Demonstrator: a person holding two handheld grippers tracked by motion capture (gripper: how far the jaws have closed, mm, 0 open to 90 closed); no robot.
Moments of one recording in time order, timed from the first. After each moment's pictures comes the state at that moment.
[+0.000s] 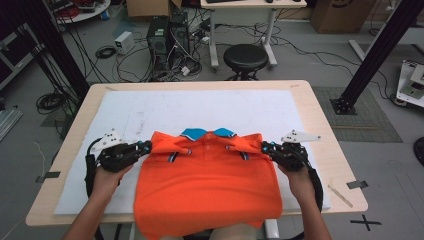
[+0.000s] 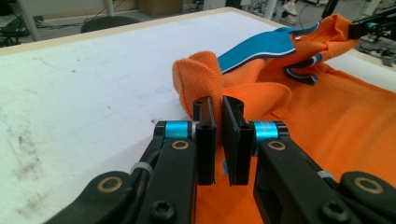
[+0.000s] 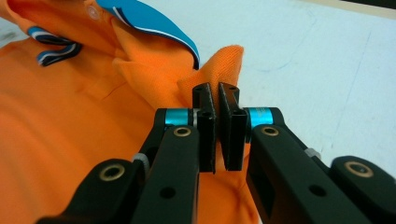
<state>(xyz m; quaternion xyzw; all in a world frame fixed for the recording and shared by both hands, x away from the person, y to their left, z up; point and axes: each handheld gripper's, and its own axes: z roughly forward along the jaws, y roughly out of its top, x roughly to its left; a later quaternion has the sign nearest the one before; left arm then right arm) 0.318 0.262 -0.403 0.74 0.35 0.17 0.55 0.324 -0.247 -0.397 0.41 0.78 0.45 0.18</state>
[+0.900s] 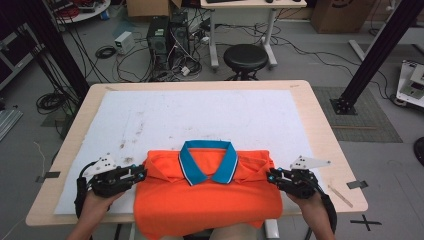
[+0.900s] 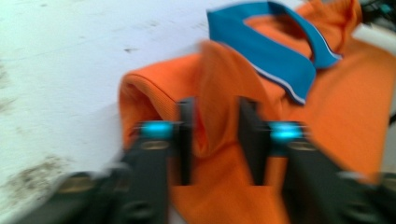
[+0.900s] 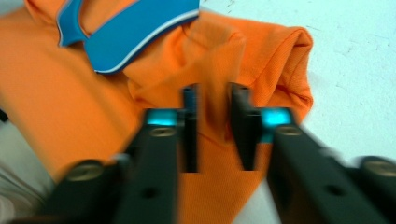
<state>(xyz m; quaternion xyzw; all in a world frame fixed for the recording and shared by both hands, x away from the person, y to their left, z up) 0.273 0.281 -0.432 0.76 0.36 0.13 0.52 0.269 -0.270 -0.426 0.40 0.80 0.43 0.11</state>
